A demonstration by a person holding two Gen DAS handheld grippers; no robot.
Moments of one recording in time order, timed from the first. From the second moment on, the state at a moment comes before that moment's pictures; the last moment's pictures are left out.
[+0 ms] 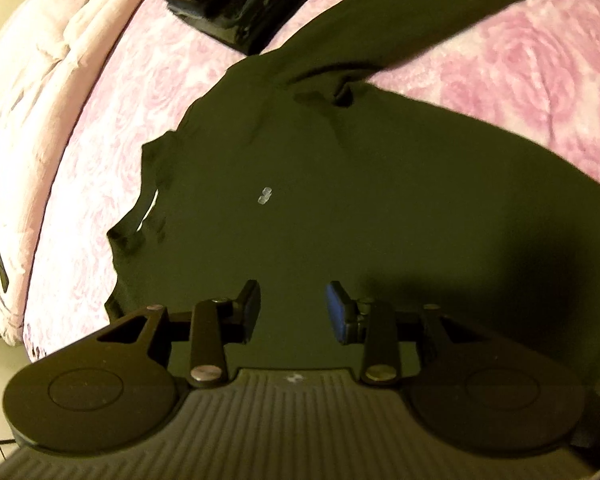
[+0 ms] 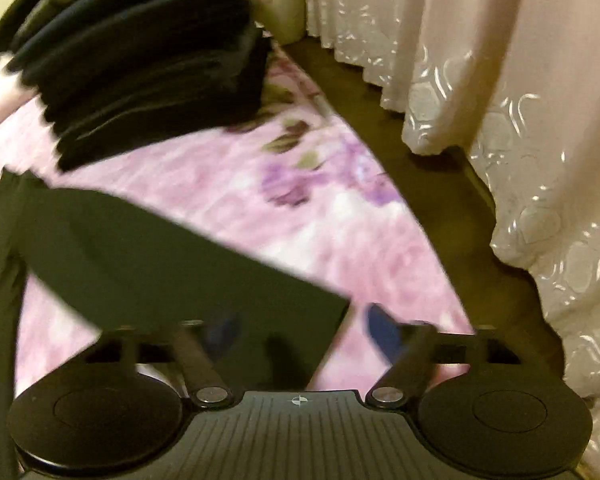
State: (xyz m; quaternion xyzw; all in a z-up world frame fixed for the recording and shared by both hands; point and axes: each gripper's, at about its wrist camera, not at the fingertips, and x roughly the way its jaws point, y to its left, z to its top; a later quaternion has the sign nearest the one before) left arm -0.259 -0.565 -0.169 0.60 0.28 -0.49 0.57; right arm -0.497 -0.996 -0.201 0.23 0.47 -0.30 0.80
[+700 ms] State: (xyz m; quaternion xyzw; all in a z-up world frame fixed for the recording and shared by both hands) left arm -0.239 -0.540 -0.148 0.55 0.34 -0.42 0.63; right arm -0.437 -0.991 -0.172 0.13 0.46 -0.32 0.82
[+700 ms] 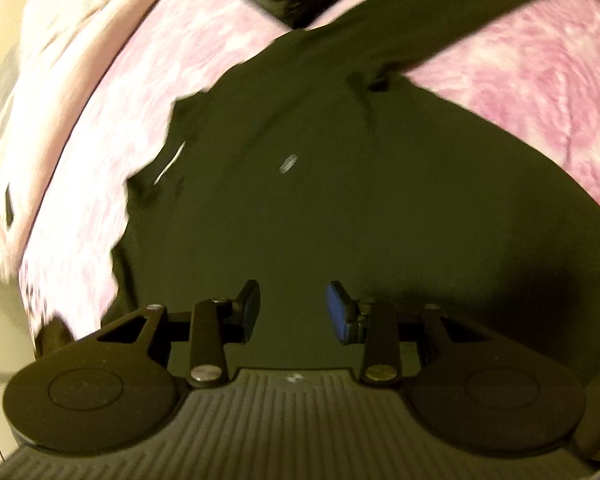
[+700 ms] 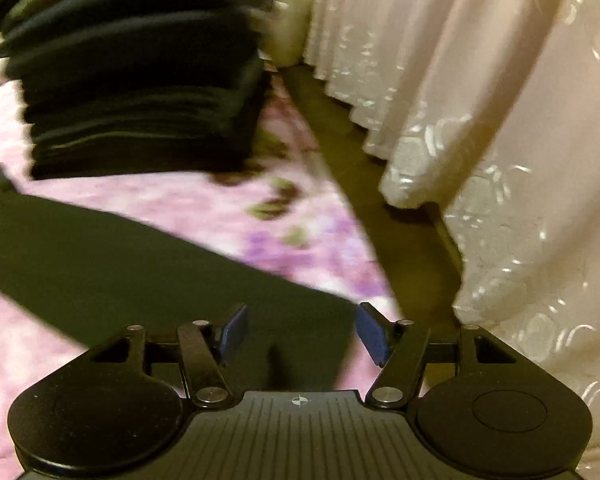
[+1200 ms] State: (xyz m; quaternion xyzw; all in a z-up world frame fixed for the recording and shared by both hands) left arm -0.138 -0.344 -0.097 0.38 0.43 -0.31 0.75; right arm -0.312 -0.749 -0.099 0.15 0.42 -0.17 0.88
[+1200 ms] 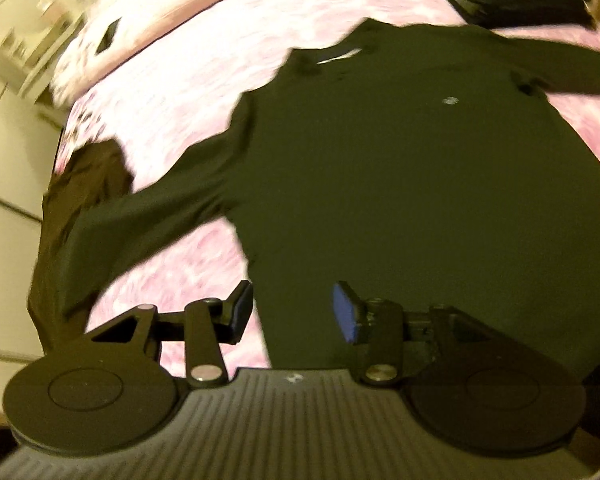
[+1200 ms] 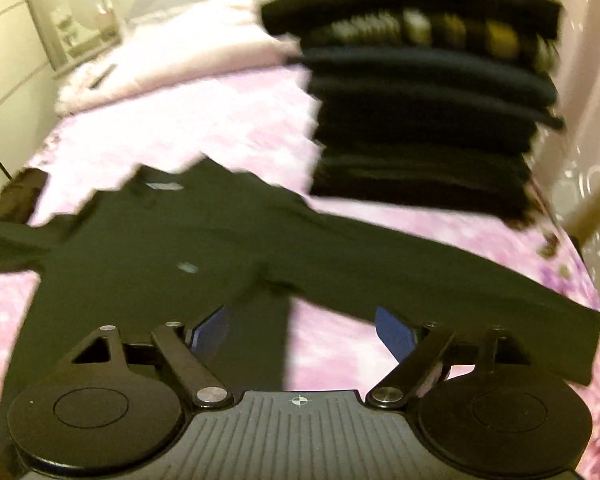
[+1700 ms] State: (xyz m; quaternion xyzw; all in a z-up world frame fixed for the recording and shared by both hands) left arm -0.099 -0.219 -0.086 0.22 0.50 -0.34 0.76; right arm -0.302 -0.559 -0.074 0.18 0.50 -0.24 0.81
